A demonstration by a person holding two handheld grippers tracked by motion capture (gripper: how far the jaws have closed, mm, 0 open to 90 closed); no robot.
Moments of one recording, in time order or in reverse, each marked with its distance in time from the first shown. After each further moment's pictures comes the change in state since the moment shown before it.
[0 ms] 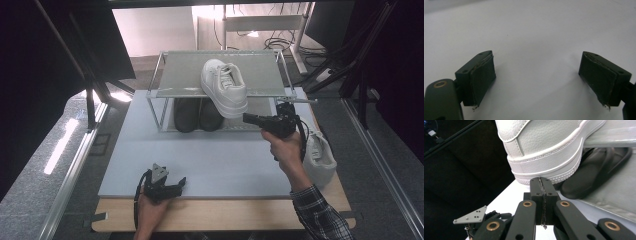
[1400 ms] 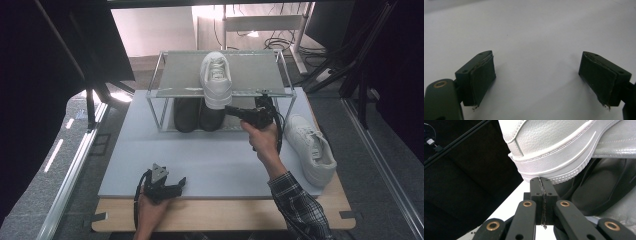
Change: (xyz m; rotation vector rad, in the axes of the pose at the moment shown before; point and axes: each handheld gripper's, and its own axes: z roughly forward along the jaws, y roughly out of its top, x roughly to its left) left arm 0.000 0.000 0.000 0.000 0.000 0.000; right arm -0.002 0.010 0.059 -0.021 0.010 0.045
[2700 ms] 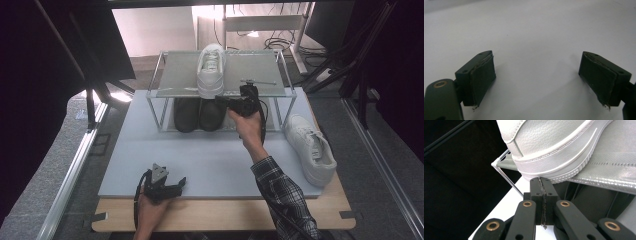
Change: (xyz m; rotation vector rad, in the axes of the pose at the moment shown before) left arm 0.000 0.000 0.000 0.001 0.000 0.001; right arm -0.004 0.022 0.049 0.015 -0.096 0.015
